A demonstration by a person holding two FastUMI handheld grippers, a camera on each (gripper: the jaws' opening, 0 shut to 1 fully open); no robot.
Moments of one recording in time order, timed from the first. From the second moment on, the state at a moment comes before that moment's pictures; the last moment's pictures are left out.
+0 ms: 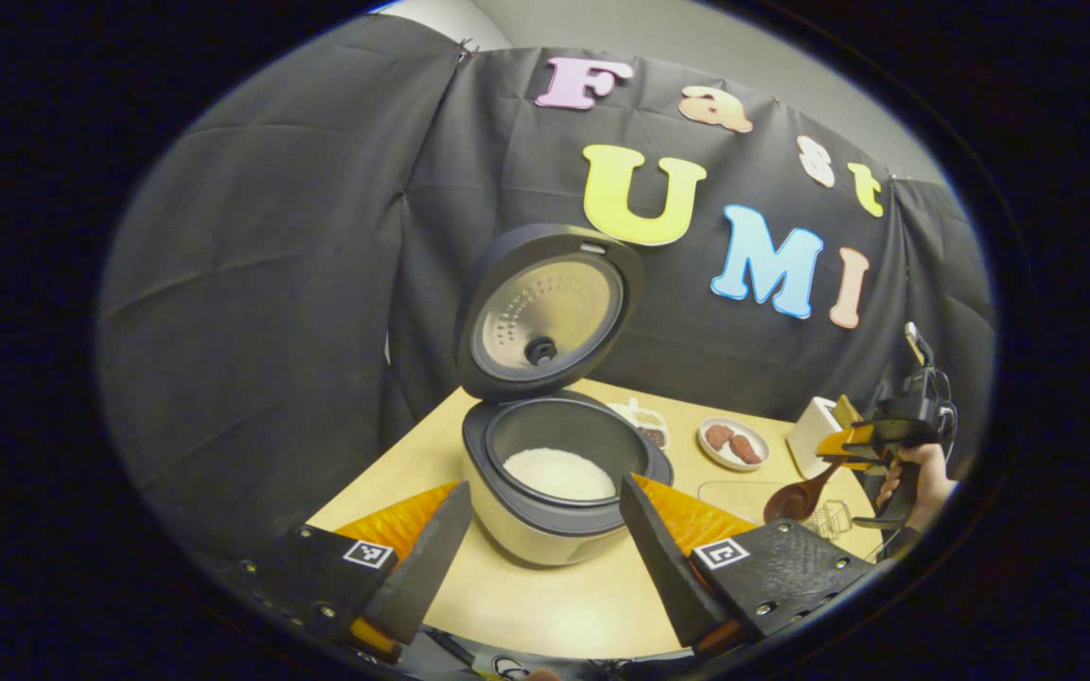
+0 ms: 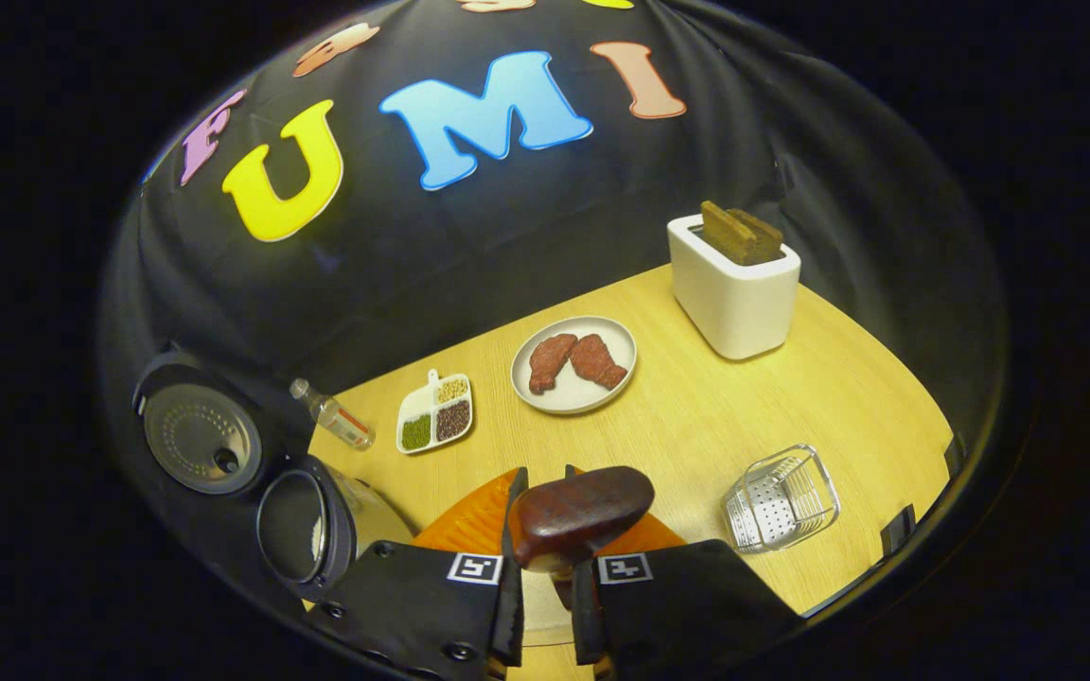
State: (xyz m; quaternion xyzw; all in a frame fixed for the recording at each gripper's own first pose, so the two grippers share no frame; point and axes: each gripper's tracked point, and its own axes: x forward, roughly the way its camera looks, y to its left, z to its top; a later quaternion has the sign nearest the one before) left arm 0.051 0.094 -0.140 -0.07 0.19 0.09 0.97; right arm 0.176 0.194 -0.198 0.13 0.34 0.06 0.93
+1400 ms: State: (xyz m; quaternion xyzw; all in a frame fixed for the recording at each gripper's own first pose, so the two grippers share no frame) left arm 0.025 0.106 -0.127 -0.06 0.18 0.10 0.98; right arm 0.135 0.240 -0.261 0.32 0.46 0.06 0.83
